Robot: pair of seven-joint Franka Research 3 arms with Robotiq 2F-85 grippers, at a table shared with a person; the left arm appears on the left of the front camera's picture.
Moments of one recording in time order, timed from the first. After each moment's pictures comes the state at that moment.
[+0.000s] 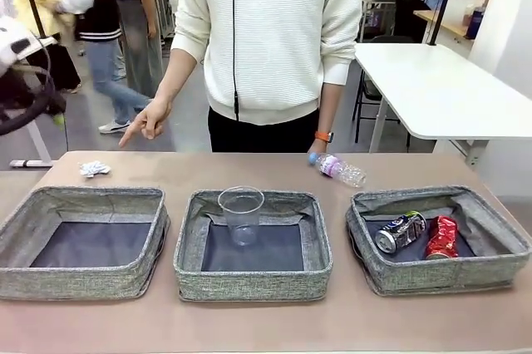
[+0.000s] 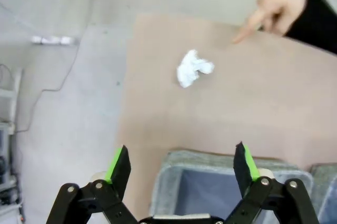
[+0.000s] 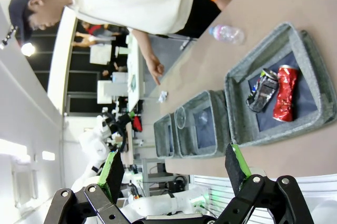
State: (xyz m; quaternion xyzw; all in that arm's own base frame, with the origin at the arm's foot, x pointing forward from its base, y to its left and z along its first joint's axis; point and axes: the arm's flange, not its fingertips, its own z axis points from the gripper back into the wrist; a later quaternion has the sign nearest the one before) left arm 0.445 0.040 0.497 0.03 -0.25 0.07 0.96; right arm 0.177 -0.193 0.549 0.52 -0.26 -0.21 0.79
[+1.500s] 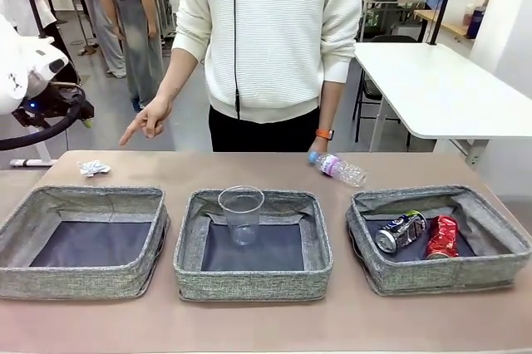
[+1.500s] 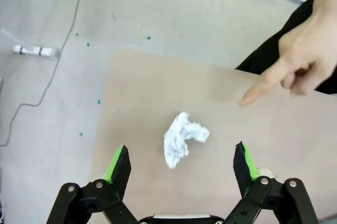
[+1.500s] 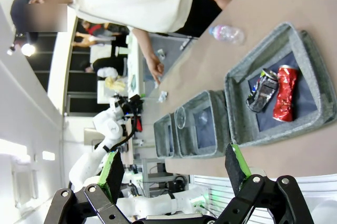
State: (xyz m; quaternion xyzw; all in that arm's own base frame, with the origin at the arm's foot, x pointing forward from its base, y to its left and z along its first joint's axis) left arm 0.563 0.058 0.423 -0.02 -0.27 0.09 0.96; right arm 0.177 -0.193 0.549 0.52 -0.26 -0.21 0.79
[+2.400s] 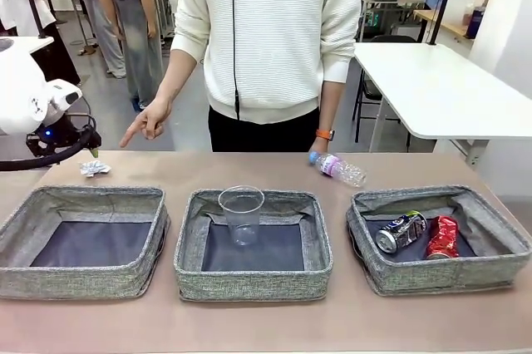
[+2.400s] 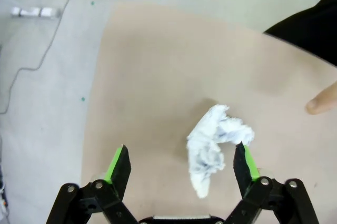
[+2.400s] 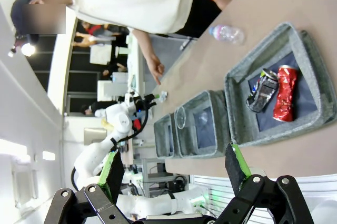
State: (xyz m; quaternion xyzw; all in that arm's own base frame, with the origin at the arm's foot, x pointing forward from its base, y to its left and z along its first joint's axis) left arm 0.588 0.076 0.341 0.00 -0.16 0.11 0.98; right arm 0.177 -0.193 0.549 0.52 -0.26 -0.21 0.79
